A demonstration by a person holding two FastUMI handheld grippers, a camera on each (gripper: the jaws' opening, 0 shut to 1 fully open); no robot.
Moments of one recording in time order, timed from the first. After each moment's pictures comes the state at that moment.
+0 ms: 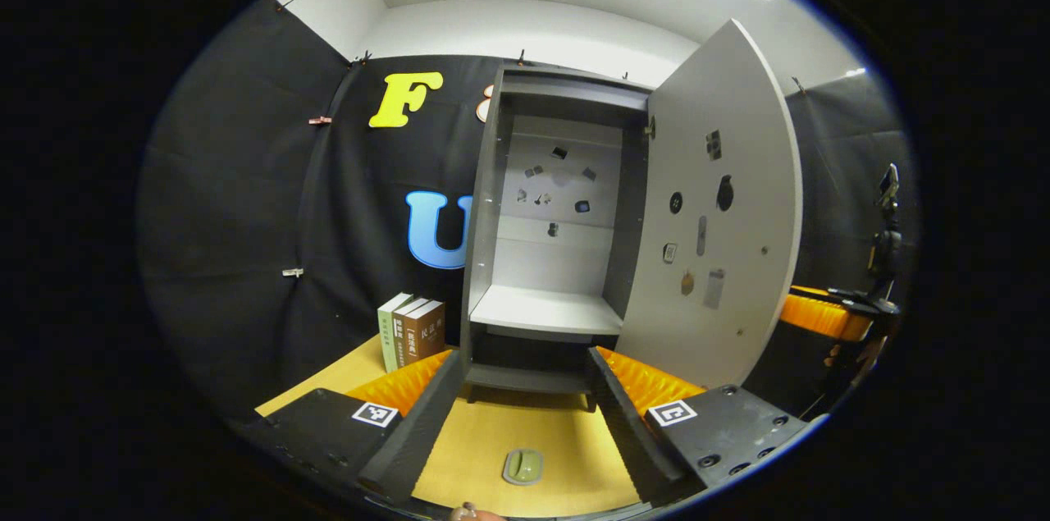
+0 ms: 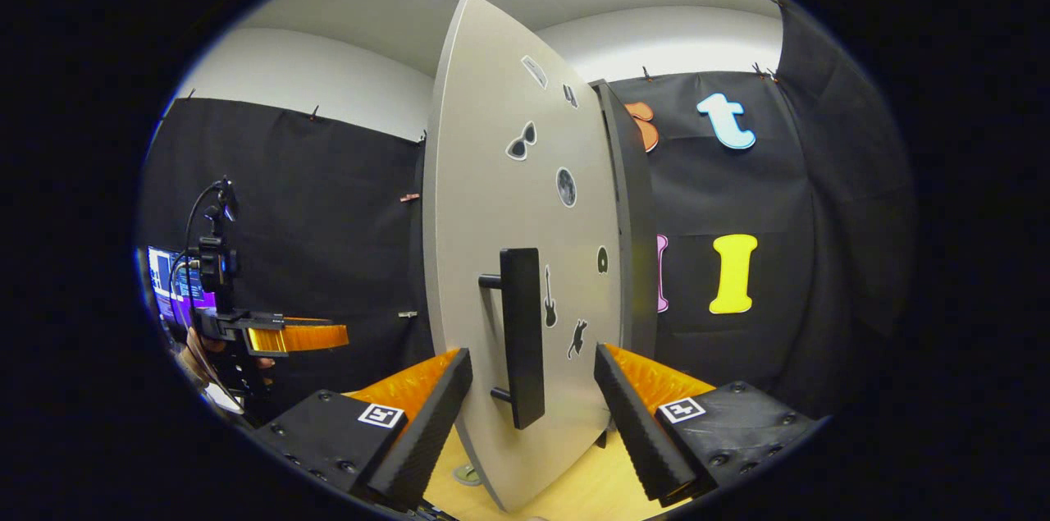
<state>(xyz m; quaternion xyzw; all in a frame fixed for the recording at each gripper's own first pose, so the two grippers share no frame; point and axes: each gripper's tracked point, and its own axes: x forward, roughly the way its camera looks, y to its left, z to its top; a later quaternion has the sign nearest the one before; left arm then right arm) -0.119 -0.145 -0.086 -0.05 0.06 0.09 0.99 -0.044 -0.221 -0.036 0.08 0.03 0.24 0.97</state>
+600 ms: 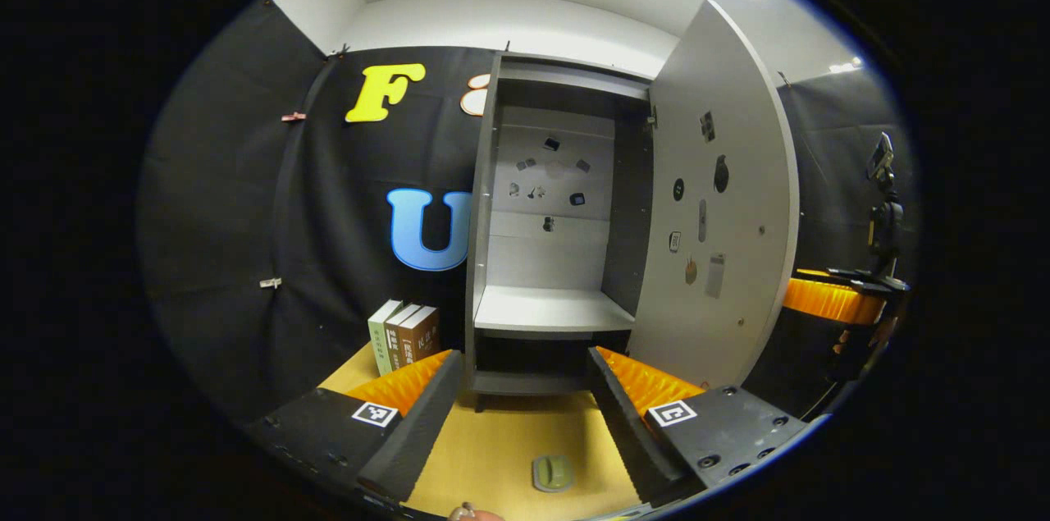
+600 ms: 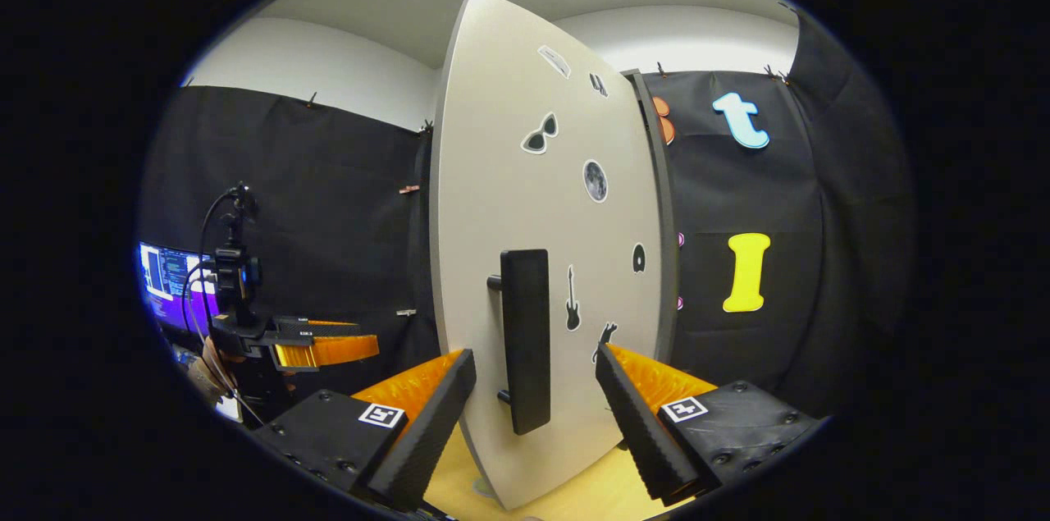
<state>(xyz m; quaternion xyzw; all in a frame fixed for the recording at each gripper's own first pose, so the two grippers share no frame) -0.075 -0.069 -0.105 -0.01 0.08 0.02 1.00 -0.032 -0.127 -0.043 0.07 0.03 0.21 0.98</state>
